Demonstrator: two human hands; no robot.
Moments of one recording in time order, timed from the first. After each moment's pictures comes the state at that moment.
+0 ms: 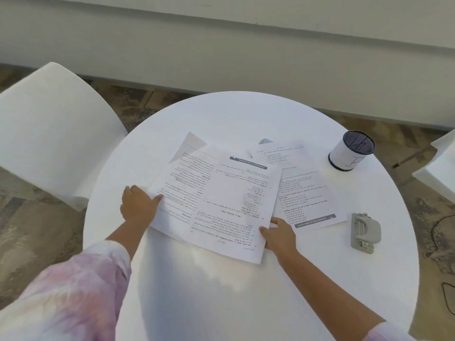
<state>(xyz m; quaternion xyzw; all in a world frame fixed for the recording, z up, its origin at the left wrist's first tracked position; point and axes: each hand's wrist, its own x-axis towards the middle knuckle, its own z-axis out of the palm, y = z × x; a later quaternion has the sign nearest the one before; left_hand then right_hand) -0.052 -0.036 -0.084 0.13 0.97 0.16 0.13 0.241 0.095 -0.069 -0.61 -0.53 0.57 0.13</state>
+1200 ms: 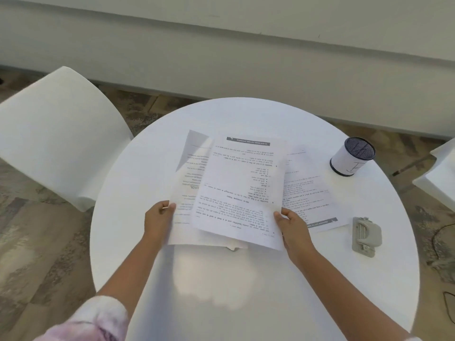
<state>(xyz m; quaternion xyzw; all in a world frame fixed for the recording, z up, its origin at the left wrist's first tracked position) 0.007 -0.055 -0.070 0.07 0.78 0.57 0.27 0.248 0.105 -0.042 -0.57 -0.50 0.63 0.20</state>
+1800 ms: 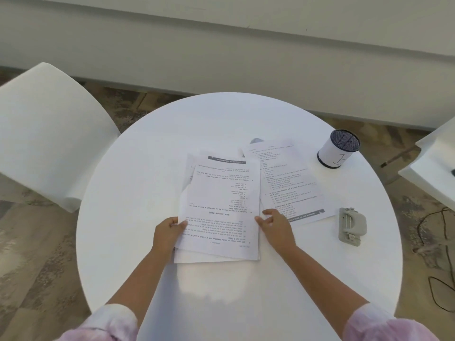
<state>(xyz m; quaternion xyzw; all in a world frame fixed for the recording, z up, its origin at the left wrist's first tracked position) 0.052 -0.054 -0.099 0.02 0.76 0.52 0.39 0.258 0.110 -0.075 -0.57 -0.70 0.43 0.07</state>
